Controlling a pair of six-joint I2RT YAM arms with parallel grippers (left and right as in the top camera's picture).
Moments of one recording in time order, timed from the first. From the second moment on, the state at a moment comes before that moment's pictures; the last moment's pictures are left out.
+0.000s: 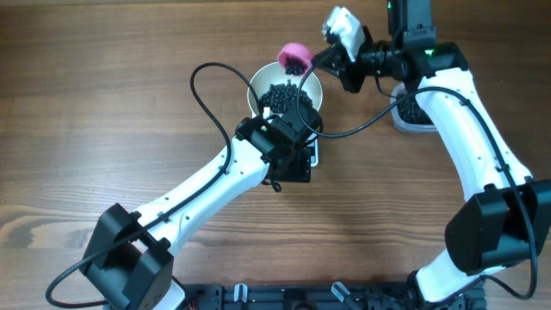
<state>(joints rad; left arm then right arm) -0.75 1.69 1.30 -1.01 -0.11 -0.67 0.19 1.79 1.58 -0.59 -0.75 -0.64</state>
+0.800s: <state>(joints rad) -0.75 1.69 1.30 -1.01 -0.11 -0.67 0.22 1.79 1.59 -0.69 -0.71 -1.03</state>
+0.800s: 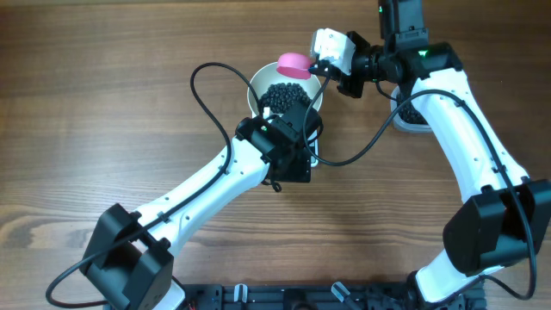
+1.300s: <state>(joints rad) -0.75 1.69 1.30 -1.01 -0.11 -0.67 0.02 1.79 1.59 -0.59 -0.97 -0.33</state>
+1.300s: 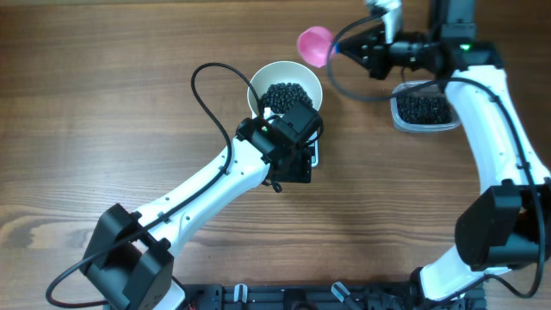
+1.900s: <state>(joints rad) -0.75 1.69 1.30 -1.01 -0.11 -0.67 -0.08 1.79 1.59 -0.61 -1.05 -0.37</state>
